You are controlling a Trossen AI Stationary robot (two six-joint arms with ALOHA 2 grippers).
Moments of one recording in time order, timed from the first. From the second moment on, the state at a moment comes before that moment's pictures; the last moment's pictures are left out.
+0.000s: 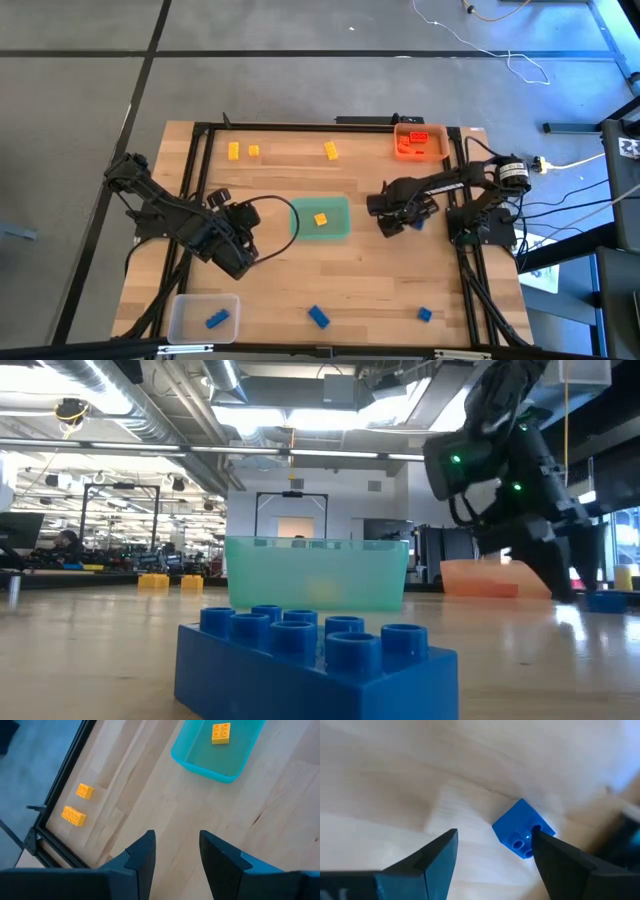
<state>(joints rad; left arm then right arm) -0.59 1.49 1.51 -1.56 -0.62 -1.06 -0.04 1.67 0.89 -1.07 -0.06 1.10</state>
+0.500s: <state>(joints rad) -0.59 1.49 1.51 -1.56 -0.61 -1.07 -0.04 1.68 0.97 -0.95 -0.03 0.91</state>
